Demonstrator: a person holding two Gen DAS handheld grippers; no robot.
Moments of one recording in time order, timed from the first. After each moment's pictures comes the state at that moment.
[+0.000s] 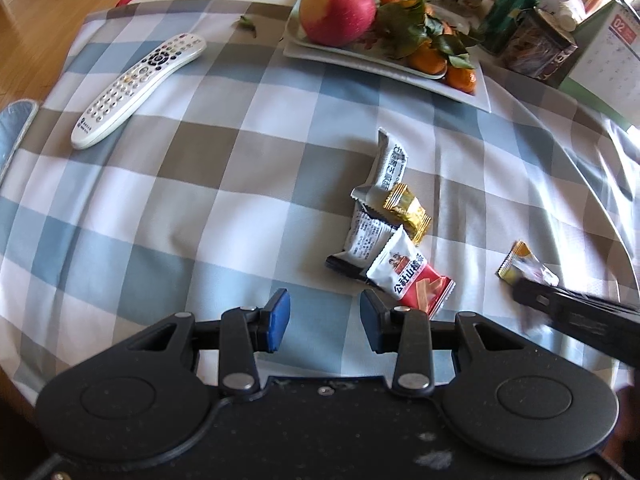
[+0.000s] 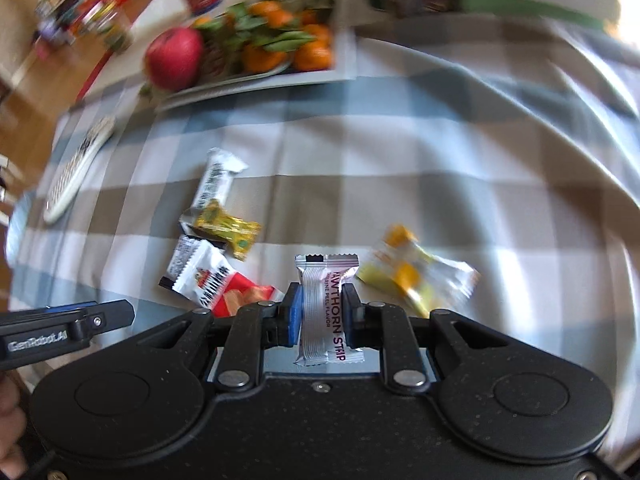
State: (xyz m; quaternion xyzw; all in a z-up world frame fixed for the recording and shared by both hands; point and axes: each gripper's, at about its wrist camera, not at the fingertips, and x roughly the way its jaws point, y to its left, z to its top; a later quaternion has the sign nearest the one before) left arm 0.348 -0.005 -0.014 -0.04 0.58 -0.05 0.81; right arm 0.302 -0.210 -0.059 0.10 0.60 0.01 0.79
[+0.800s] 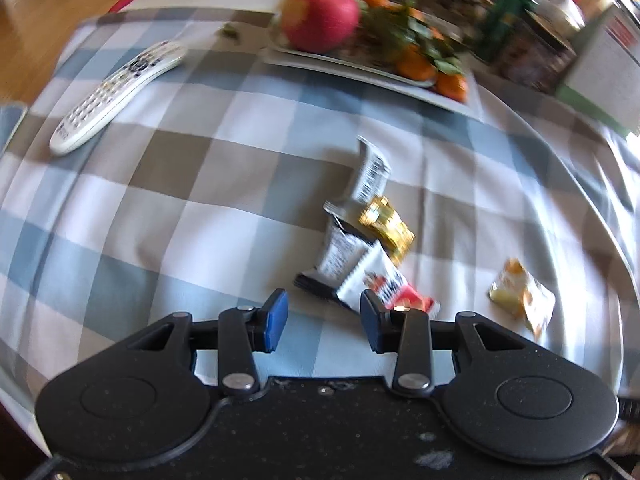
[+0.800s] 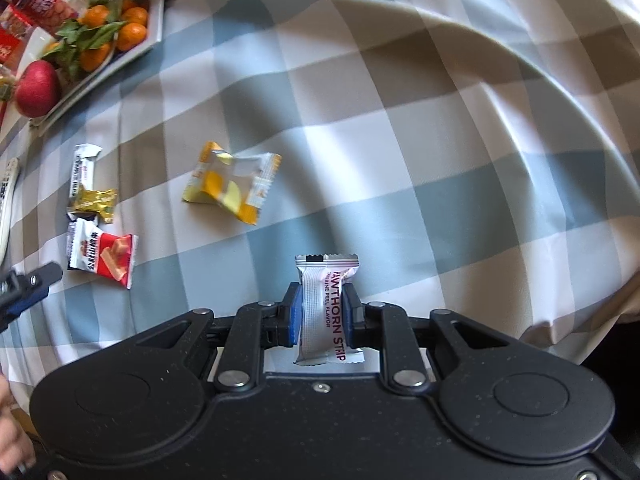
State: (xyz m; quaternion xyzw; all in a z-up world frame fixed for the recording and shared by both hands) left arm 0.357 -0.021 -0.031 -0.06 0.56 -0.05 0.82; right arm 0.249 -0.288 -0.071 0.17 0.66 -0.12 0.72
